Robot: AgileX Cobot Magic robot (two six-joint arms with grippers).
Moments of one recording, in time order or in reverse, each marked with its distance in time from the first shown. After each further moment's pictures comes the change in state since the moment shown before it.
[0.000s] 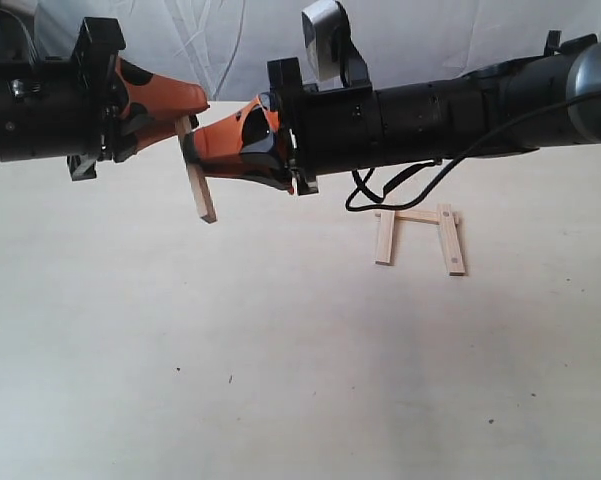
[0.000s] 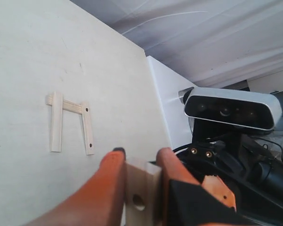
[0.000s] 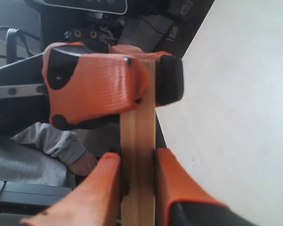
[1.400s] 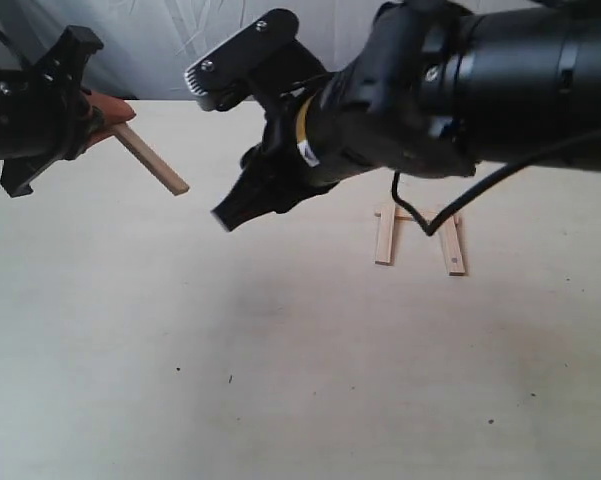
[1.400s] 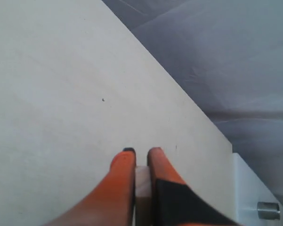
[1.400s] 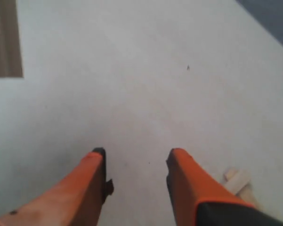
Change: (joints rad) left arm 0.000 0.000 0.000 0.029 -0.490 -0.232; right arm 0.454 -0.232 -0.068 -2.319 -0.702 1.557
